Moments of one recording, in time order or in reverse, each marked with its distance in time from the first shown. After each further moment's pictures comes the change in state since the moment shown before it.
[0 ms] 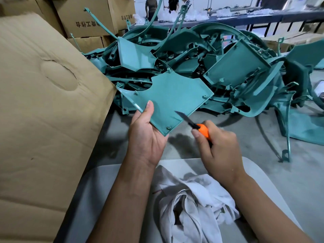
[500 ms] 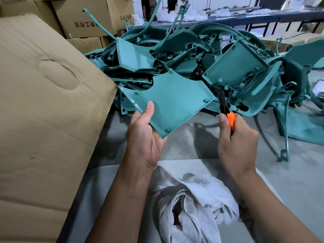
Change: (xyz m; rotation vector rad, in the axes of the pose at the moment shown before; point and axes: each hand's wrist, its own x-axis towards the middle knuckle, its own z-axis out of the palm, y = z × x) left_hand -0.003 0.001 -0.002 0.051 -0.013 -0.002; right_hand 0.007 0.030 -0.004 -0.024 0.268 0.282
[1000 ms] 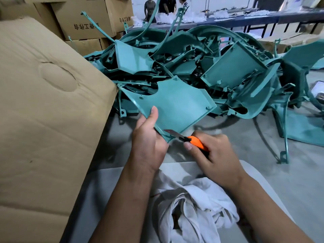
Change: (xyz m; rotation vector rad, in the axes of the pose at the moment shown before) left_hand 0.006 -0.016 -0.001 0.083 0.066 -0.014; right_hand -0.011 -0.012 0.001 0.203 -0.476 -0.351
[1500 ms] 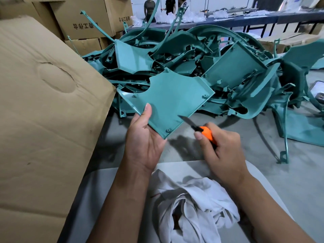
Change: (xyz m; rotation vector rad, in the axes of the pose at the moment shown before) left_hand -0.008 0.017 0.001 -0.142 -0.153 -0.025; right_hand 0.002 -0.003 -0.005 -0.089 0.195 0.038
